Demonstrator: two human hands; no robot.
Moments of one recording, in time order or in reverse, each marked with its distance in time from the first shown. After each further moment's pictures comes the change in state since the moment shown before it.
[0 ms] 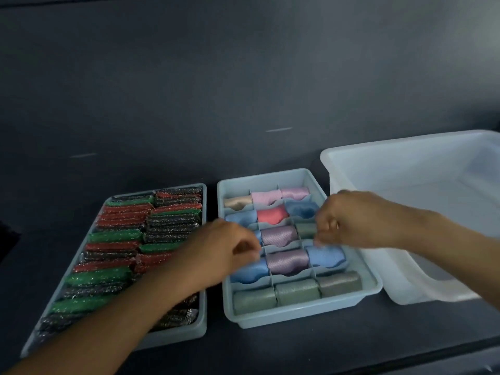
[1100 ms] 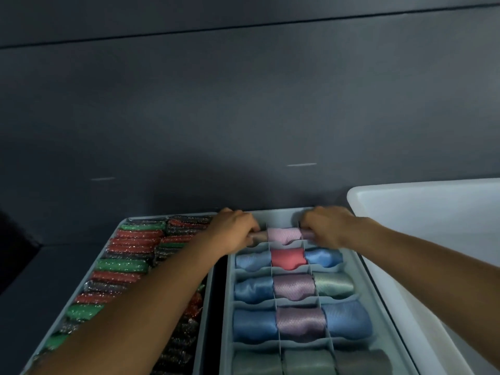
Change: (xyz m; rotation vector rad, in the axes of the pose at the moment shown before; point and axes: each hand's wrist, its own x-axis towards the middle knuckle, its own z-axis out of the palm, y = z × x) left_hand 0.120 -0.072 -0.001 0.351 0.017 -0.147; right_hand 0.142 0.044 0.020 -0.180 0.010 -0.033
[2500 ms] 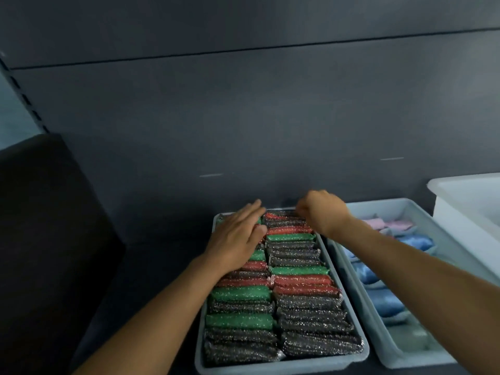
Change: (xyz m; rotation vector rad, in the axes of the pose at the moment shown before) left_hand -0.140 -0.152 0.012 -0.301 0.167 -0.037; right_hand 0.065 -0.199 -0.049 0.296 0.357 0.287
